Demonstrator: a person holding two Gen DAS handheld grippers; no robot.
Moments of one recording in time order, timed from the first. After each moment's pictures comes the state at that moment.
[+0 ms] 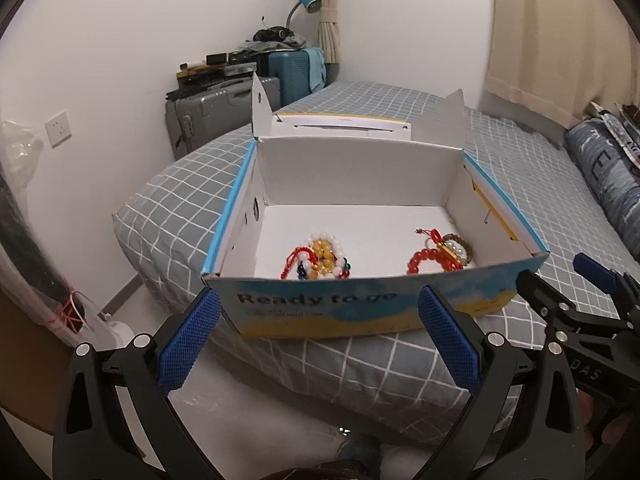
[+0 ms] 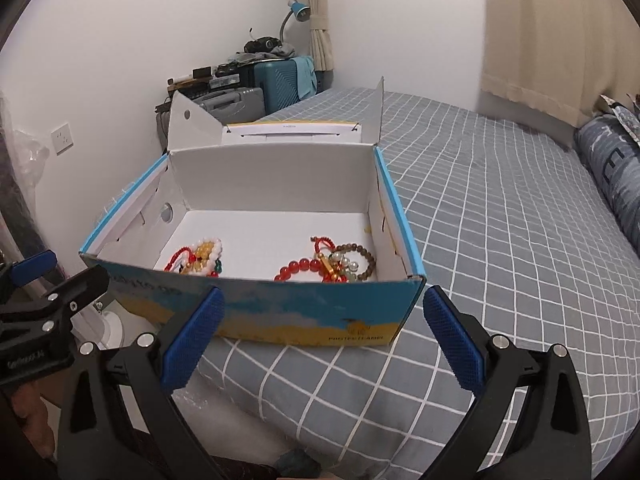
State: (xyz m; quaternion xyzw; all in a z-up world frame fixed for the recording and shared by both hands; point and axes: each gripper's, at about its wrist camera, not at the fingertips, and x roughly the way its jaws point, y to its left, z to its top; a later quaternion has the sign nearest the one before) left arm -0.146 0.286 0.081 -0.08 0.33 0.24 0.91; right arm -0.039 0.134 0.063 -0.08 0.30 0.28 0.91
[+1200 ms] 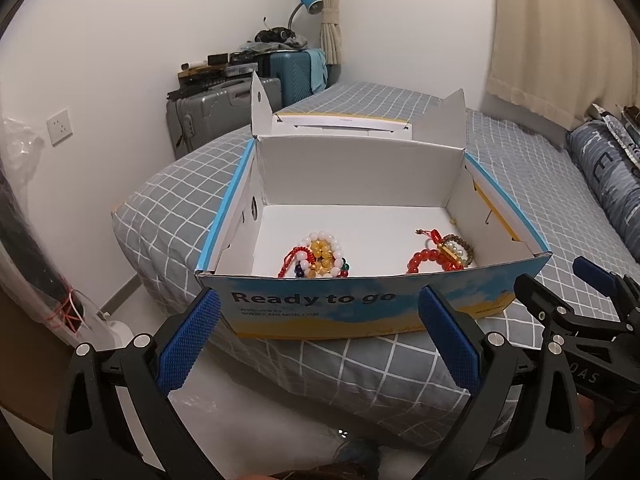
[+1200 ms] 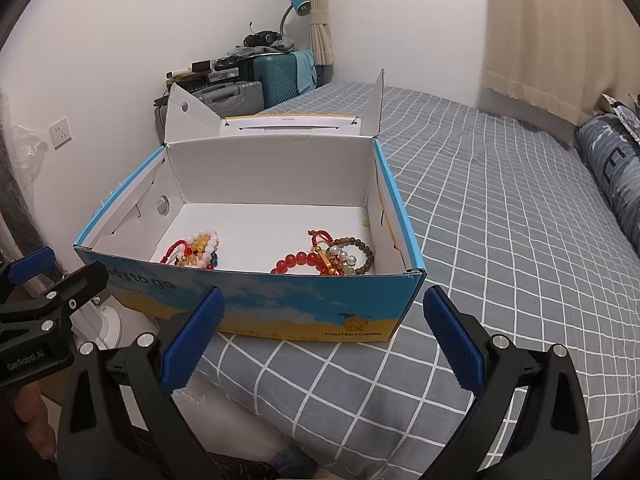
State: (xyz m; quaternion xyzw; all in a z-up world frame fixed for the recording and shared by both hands) left arm -0.141 0.284 0.077 -0.08 0.32 0.25 0.91; right arm -0.036 0.137 0.057 -0.08 0.31 0.28 0.91
